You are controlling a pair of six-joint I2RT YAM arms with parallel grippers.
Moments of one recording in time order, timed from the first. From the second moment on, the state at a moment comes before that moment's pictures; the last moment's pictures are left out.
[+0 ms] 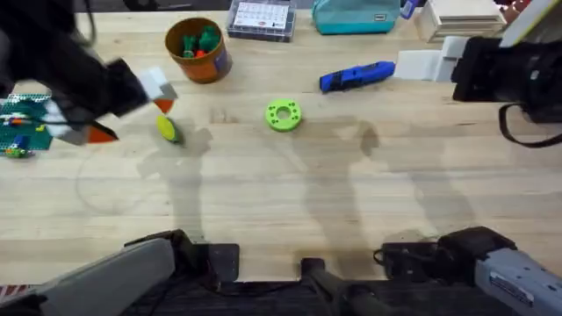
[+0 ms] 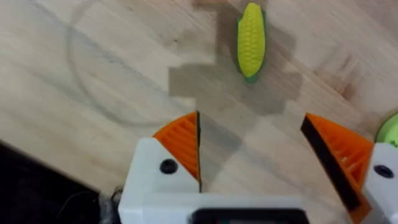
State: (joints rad) left arm 0.23 1.32 1.21 -1.26 -0.08 -0.40; right arm 0.20 0.92 1.04 -0.85 -0.05 0.23
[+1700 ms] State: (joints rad) left arm 0.33 1.68 1.17 -0.91 0.11 -0.37; right arm 0.20 0.98 1.04 -0.94 -0.05 0.23
